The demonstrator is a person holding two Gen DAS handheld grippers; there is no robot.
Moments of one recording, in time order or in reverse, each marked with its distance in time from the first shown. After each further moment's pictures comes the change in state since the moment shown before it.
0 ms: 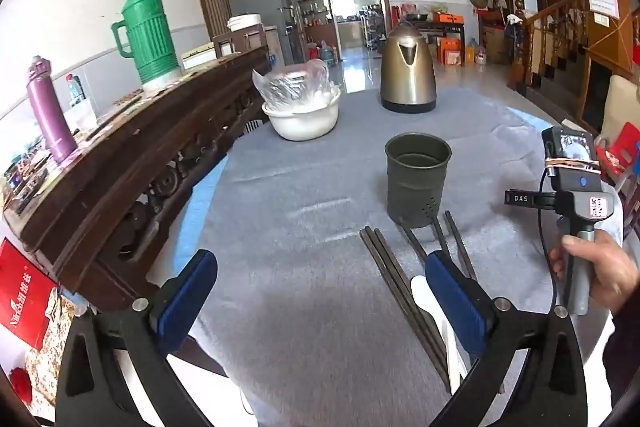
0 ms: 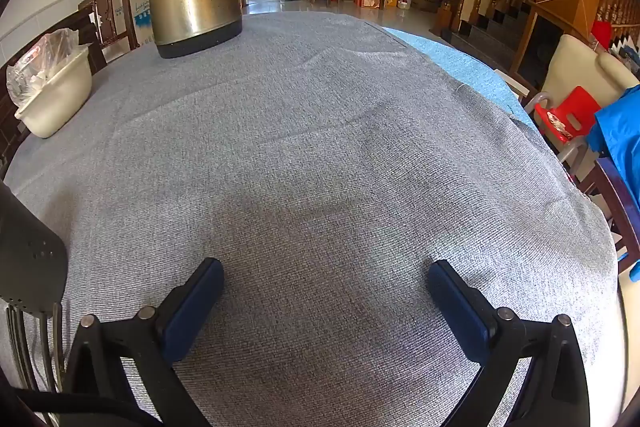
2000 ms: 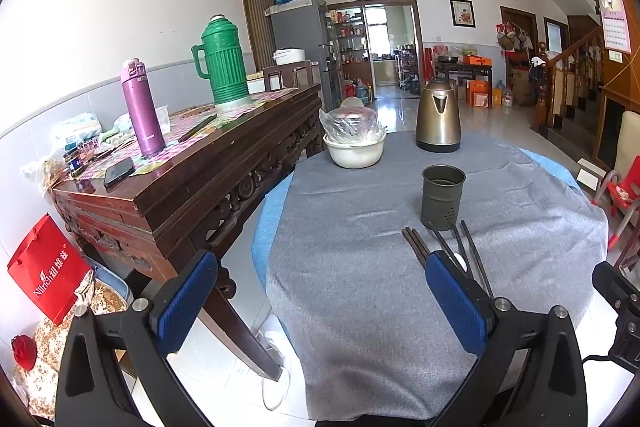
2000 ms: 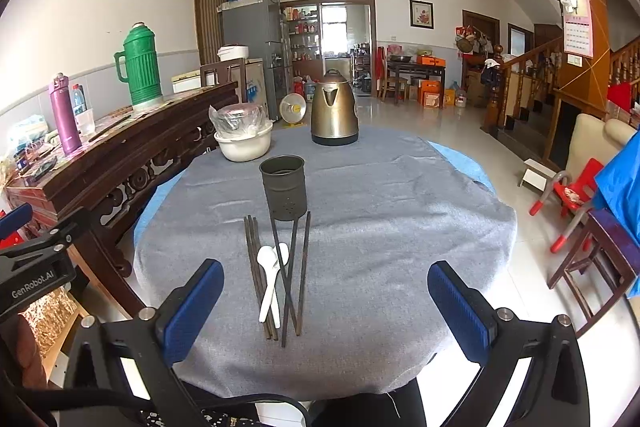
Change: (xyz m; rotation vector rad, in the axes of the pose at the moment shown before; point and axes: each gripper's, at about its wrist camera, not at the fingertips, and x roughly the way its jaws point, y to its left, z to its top) left arm -0.127 0.058 -0.045 -0.084 -0.132 0.097; right arm -0.368 0.034 -0.191 -0.117 -0.372 0.232
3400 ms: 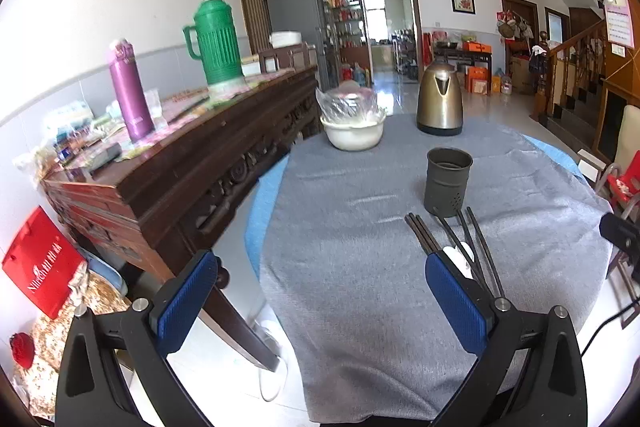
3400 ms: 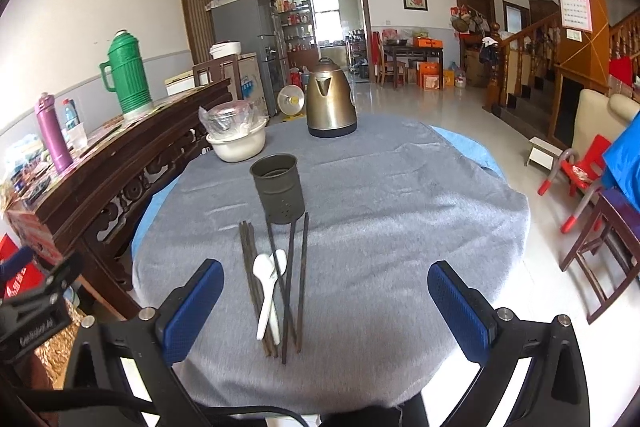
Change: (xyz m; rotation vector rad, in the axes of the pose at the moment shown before) left arm 0.039 0.006 -0.002 -0.016 0.087 -0.040; right arm 0.043 -0.018 0.022 0.074 0.050 0.024
